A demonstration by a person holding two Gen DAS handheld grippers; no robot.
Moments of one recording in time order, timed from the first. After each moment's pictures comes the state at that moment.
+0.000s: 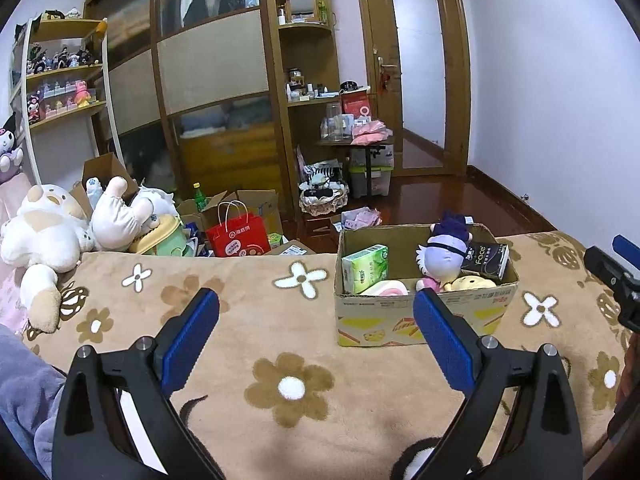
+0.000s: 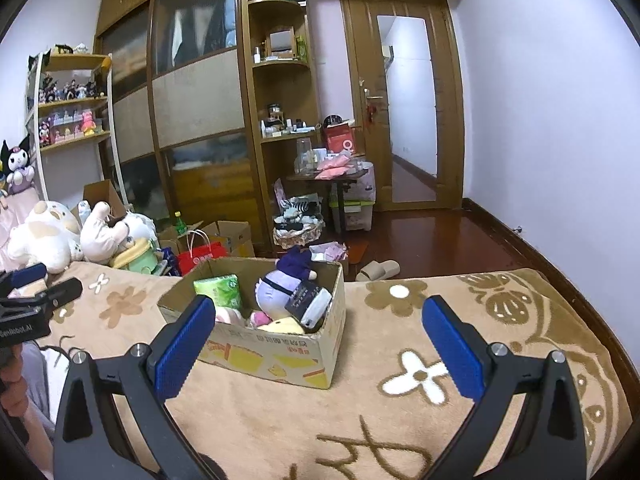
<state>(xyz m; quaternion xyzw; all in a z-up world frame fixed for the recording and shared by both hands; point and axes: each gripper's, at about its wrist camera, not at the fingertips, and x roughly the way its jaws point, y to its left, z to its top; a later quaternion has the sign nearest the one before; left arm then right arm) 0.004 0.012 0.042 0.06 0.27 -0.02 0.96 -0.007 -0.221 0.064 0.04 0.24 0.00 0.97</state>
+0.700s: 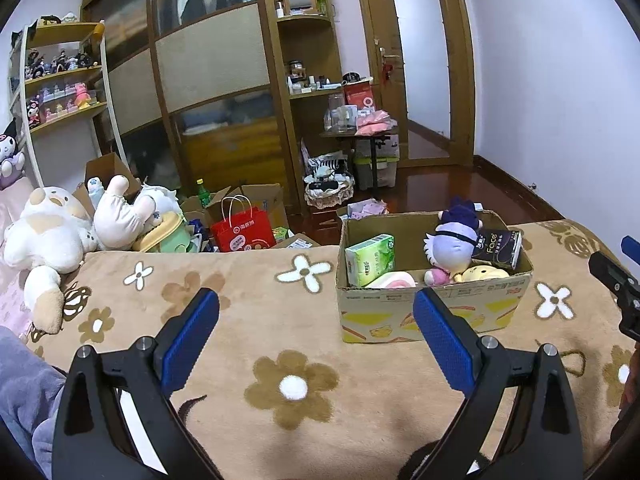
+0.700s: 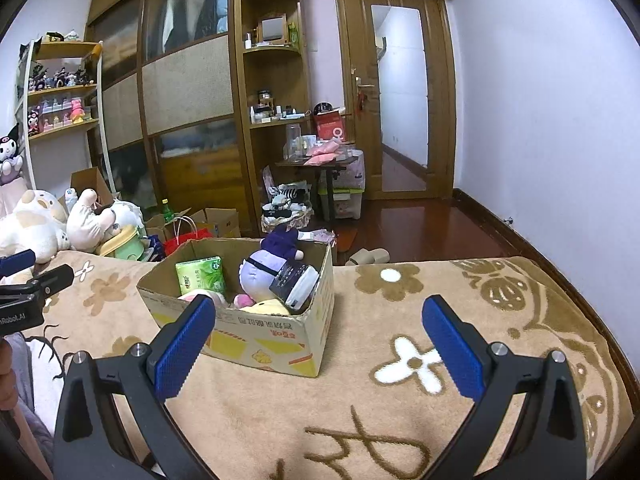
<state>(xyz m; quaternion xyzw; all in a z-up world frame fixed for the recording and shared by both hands) 0.015 0.006 0.026 0.07 0.28 -0.01 0.96 0.003 -0.223 0.042 0.03 0.26 -0.01 0.97</state>
